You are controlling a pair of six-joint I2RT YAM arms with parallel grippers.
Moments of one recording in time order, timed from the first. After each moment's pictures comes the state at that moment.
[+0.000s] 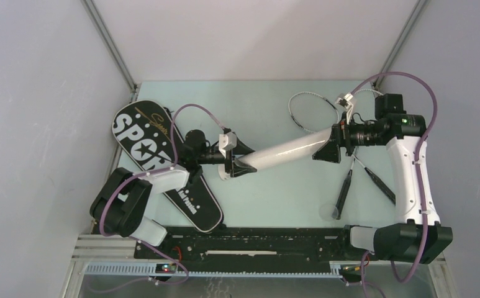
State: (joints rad) left arm -0.51 1.49 0.62 0.80 1.03 0.02; right arm -0.11 1.26 1.43 -1.34 -1.05 -0.59
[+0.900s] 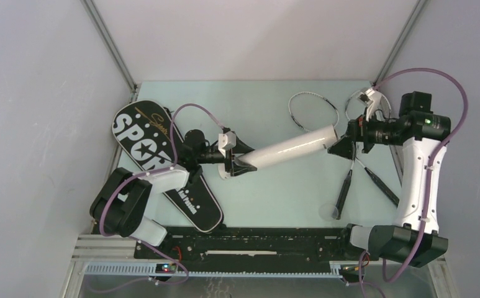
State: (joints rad) left arm -0.50 1.49 0.62 0.82 1.03 0.02; right arm -0.26 1.25 1.53 -1.43 -1.00 -0.67
